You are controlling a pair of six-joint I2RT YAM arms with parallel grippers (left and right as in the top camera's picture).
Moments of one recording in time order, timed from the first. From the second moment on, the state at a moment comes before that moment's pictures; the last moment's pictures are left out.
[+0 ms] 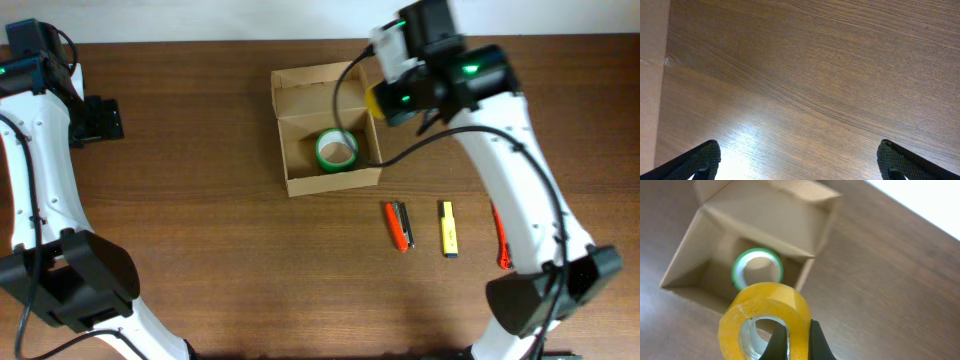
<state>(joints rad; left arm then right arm) 0.32 1.96 2.02 -1.31 -0.23 0.08 0.36 1.88 2.04 -1.19 0.01 -0.20</state>
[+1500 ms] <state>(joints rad) 0.32 1.96 2.02 -1.31 -0.23 0.08 0.45 2.33 2.04 -1.07 -0.05 -0.27</state>
